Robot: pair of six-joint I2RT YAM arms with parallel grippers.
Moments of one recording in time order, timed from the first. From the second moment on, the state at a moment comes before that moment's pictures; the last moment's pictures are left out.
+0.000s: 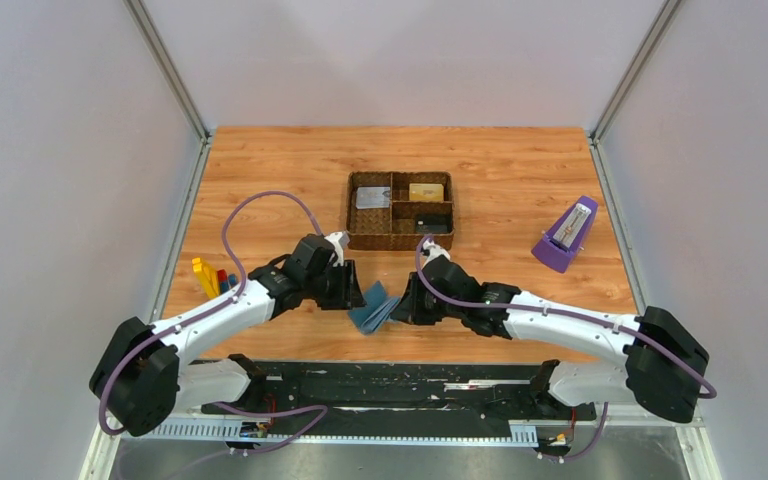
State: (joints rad) left arm -0.66 1.17 0.63 -0.33 0.23 -0.65; right arm 1.00 1.25 0.68 -0.16 -0.03 0.94
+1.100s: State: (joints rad) left arm -0.66 1.11 0.67 -0.45 0.19 -0.67; right arm 0.94 1.27 0.83 -0.30 -0.27 0.32
